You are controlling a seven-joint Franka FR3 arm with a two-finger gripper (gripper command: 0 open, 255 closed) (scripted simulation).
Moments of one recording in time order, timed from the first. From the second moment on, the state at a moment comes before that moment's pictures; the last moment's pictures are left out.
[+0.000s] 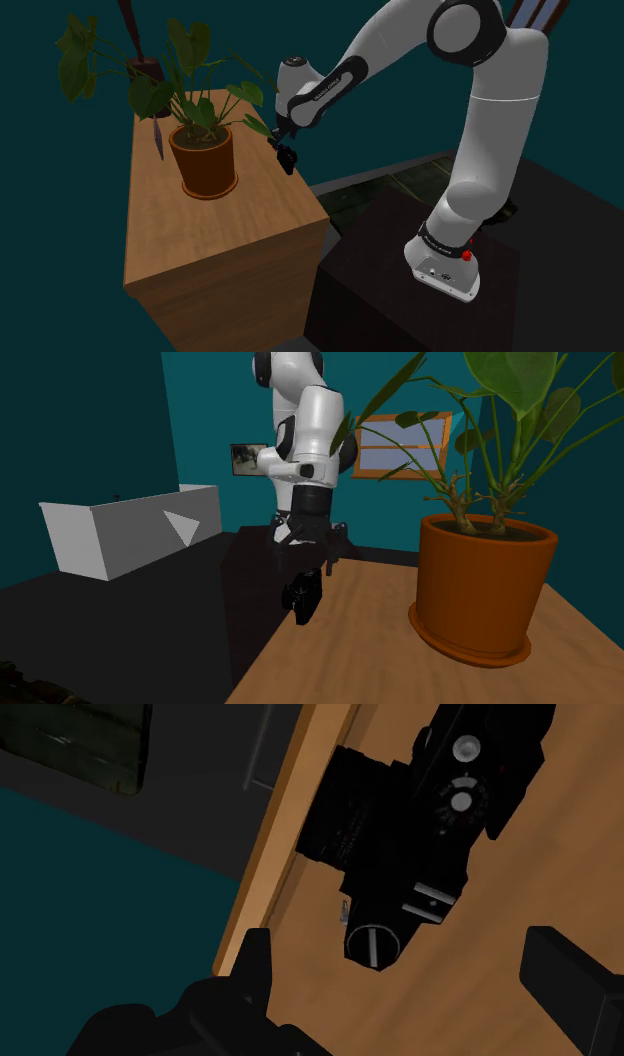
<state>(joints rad) -0.06 0.29 0.08 -2.12 -0.32 2.61 0.32</state>
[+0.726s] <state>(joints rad) -0.04 0.36 0.06 -2.12 -0.36 2.68 0.36</state>
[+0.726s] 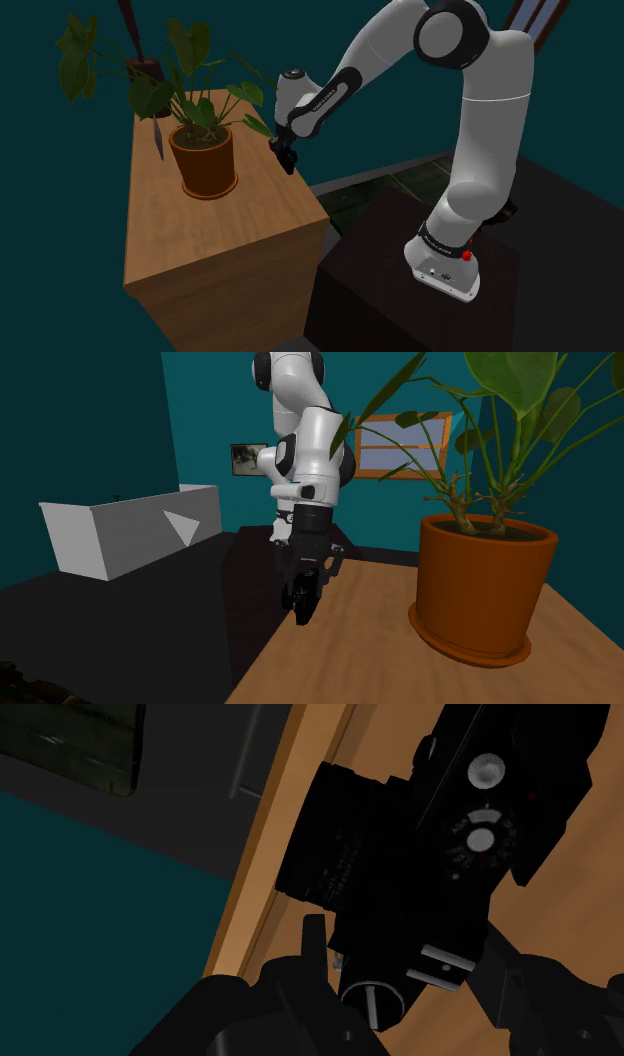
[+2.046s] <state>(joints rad) -0.07 0.24 0.09 -2.10 -0.29 2.54 0.29</state>
